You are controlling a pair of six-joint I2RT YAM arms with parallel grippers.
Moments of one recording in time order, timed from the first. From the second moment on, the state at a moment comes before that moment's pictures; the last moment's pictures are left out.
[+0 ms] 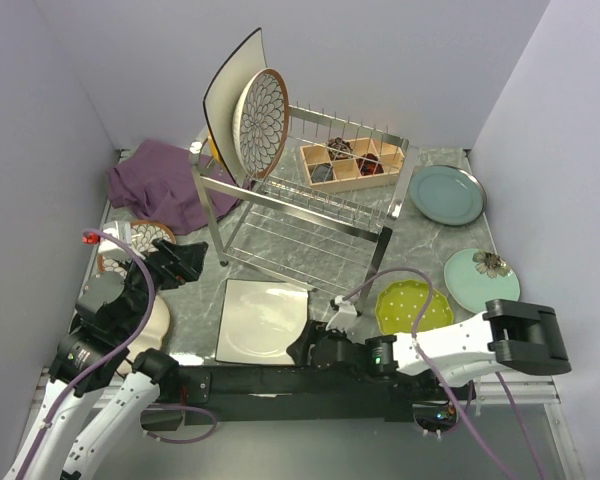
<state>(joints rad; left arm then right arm) -0.44 0.36 0.78 -0.51 -0.18 -0.62 1.50 1.24 0.40 0.05 0.54 1.40</state>
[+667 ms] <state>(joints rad) -0.44 0.37 0.78 -0.51 -0.17 -0.61 1.50 1.51 0.52 0.22 0.46 1.40</state>
